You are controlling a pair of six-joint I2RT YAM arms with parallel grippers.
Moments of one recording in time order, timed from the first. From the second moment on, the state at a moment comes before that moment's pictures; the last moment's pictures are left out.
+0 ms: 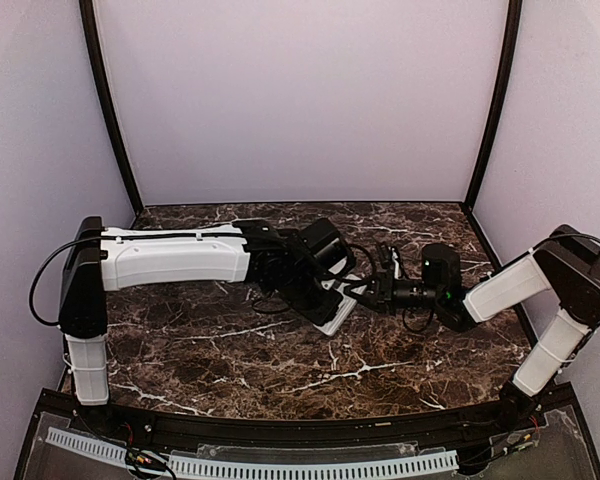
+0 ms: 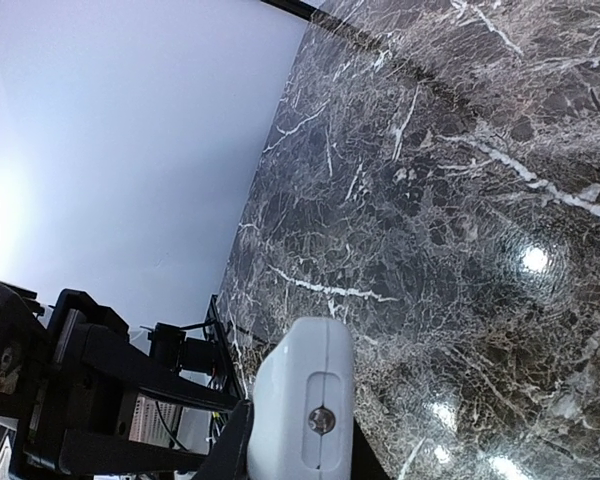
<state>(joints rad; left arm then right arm) -1.11 1.98 1.69 -0.79 -0.08 -0.35 0.61 1.63 0.52 0.83 -0.69 0.98</state>
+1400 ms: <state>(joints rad) -1.09 2.00 1.72 -0.78 -0.08 -0.33 0.56 1.60 0.49 0.87 -0.75 1.07</state>
